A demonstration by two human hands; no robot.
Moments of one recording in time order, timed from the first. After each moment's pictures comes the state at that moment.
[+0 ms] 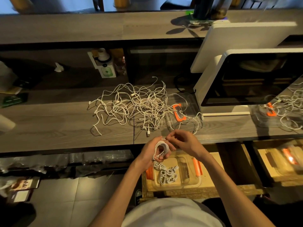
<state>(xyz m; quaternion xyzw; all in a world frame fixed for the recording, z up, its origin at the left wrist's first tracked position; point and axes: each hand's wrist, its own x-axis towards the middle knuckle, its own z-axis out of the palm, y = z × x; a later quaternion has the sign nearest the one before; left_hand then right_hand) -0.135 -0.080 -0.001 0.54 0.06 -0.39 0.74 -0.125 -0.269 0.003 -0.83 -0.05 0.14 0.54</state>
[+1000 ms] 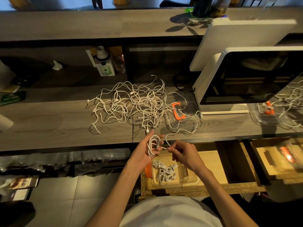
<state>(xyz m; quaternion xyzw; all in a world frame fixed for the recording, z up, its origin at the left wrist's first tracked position) -0.132 -0.074 -0.014 0.37 0.23 -0.33 0.84 -0.172 -0.265 -0.023 -0.86 0.02 0.13 0.49</state>
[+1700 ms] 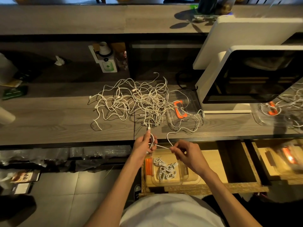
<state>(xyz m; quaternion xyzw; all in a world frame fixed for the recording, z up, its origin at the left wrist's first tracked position) -0.136 -0.064 -0.021 0.58 0.24 -0.24 0.74 -0.180 -0.268 -0.010 -0.89 -0.05 0.09 0.45</state>
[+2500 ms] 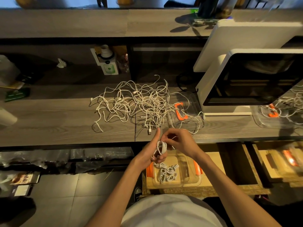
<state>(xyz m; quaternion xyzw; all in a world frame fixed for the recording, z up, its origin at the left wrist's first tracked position) -0.141 -0.072 -0.003 0.54 0.04 -0.42 0.73 -0.123 -0.251 0.005 -0.87 -0.15 0.09 0.46</state>
